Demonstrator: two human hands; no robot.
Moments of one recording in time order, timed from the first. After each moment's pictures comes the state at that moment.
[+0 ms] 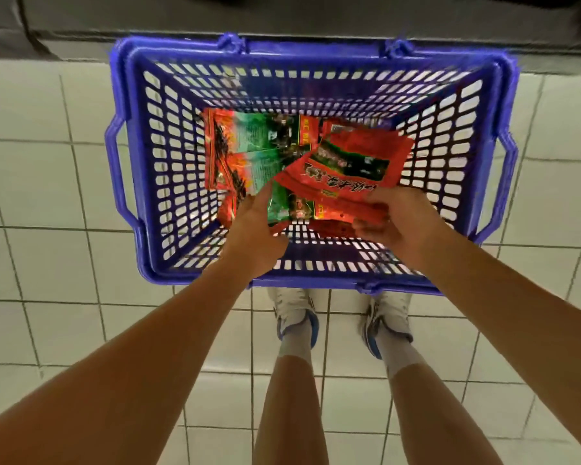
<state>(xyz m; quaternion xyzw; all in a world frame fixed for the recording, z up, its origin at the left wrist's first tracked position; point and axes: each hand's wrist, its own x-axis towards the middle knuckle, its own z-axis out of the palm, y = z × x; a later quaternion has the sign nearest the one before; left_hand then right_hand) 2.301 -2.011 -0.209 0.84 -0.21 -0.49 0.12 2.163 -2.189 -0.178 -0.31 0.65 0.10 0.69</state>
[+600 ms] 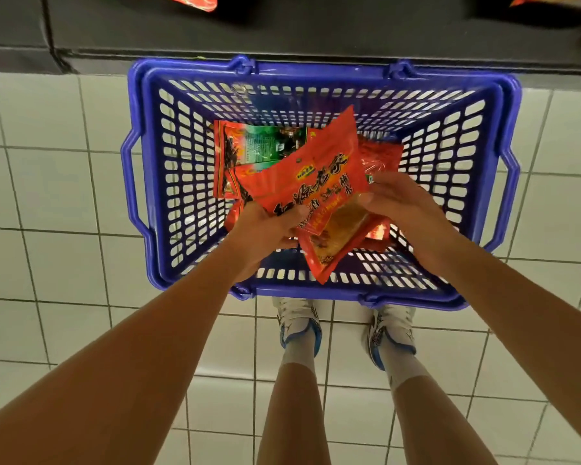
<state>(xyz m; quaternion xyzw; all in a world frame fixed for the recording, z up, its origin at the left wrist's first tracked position) 2.318 -2.040 -0.172 0.69 0.03 -0.62 0.38 2.154 -2.206 -0.172 -0.50 0.52 0.12 0.68</state>
